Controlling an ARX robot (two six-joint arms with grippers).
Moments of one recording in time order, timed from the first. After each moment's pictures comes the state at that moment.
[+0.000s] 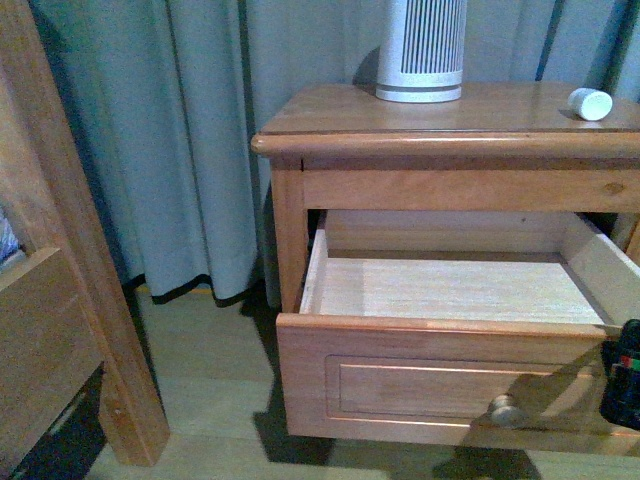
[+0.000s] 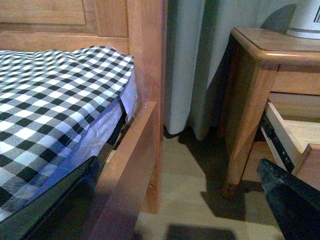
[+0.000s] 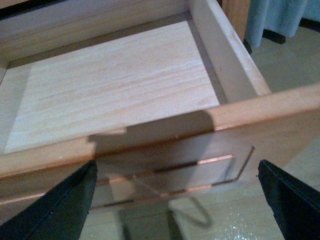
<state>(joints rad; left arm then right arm) 0.00 0.00 0.01 0.00 0.00 0.00 0.13 1.70 0.32 0.97 0.29 0.34</state>
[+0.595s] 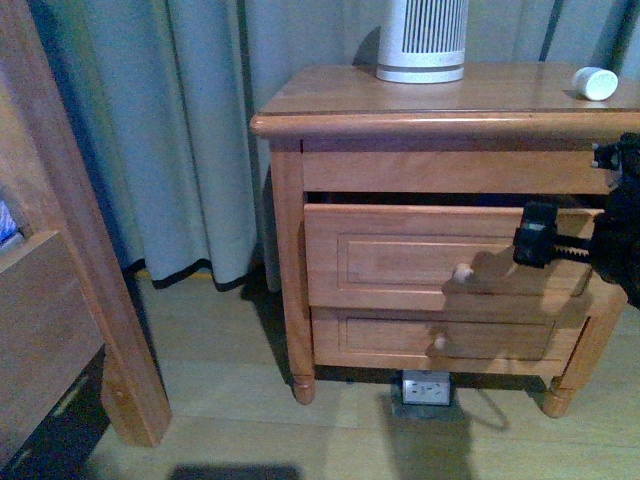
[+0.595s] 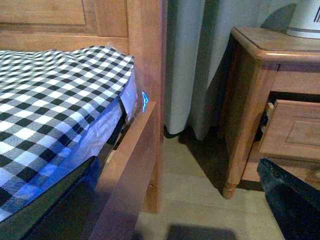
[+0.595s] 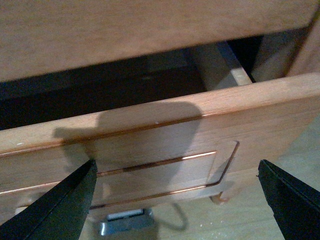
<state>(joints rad) 0.00 0.00 0.01 0.00 0.00 0.00 0.02 2.15 1.00 0.79 0.26 0.21</state>
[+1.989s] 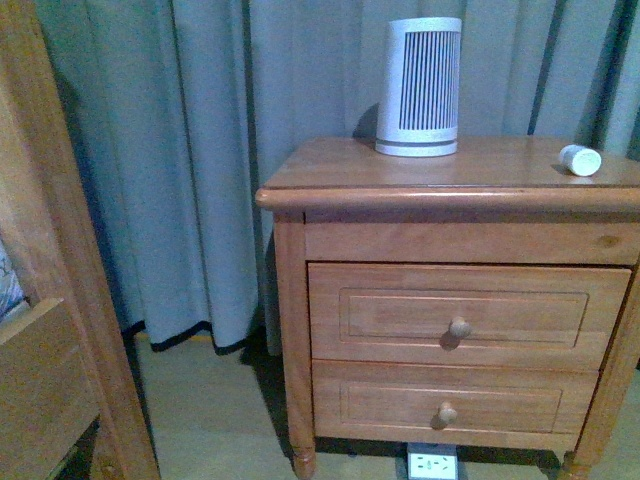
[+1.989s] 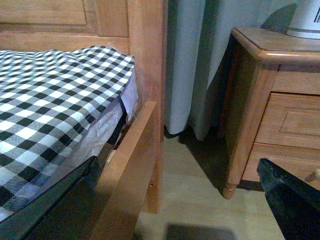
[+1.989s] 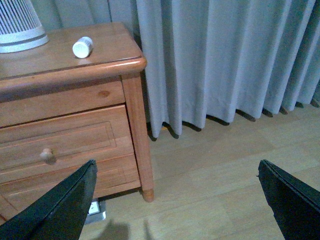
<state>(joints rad) 0.00 0.00 0.01 0.00 0.00 0.00 -0.23 0.32 0.20 0.04 0.17 0.09</state>
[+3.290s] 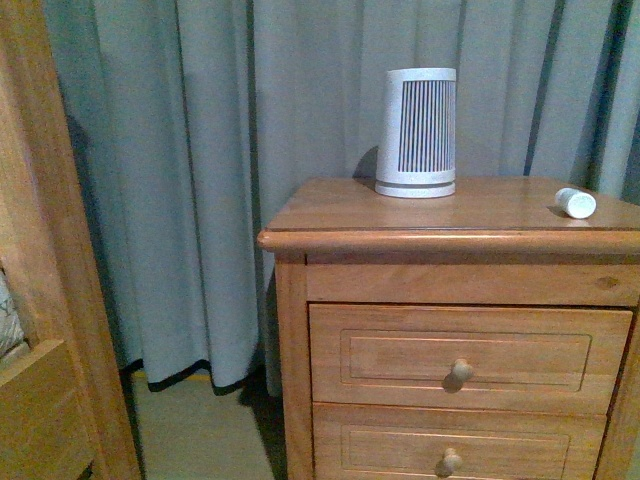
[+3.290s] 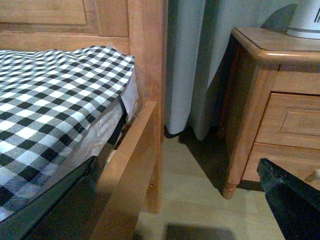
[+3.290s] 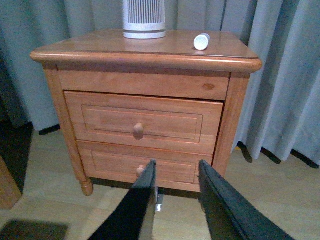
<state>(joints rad) 0.00 0.00 0.01 0.00 0.00 0.00 0.00 0.01 0.01 0.00 0.00 0.00</state>
